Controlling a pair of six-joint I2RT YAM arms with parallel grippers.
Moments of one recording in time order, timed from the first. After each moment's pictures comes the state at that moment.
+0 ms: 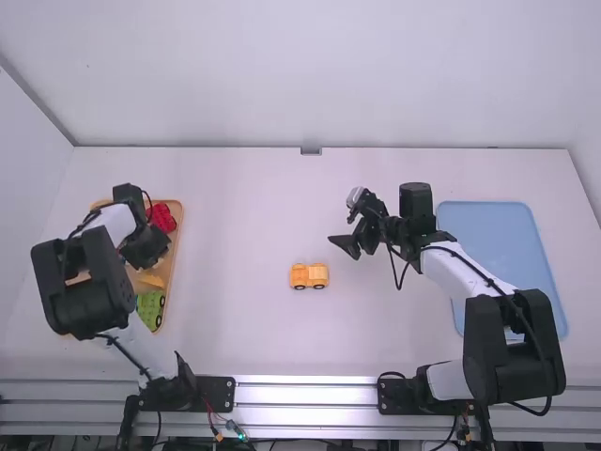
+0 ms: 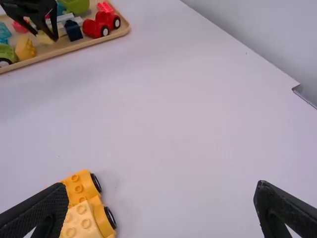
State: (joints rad) left arm 0.40 1.83 1.12 -0.74 -0.11 -0.53; right arm 0.17 1.53 0.78 0.02 -0.82 -0.56
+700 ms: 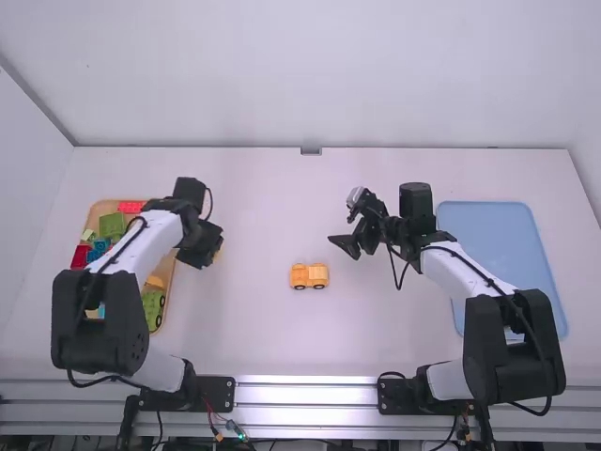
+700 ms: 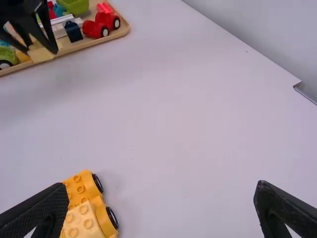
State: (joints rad) left arm -0.04 1.59 1.03 -0.85 0.07 -1.27; right arm 0.17 1.53 0.79 0.02 -0.82 -0.55
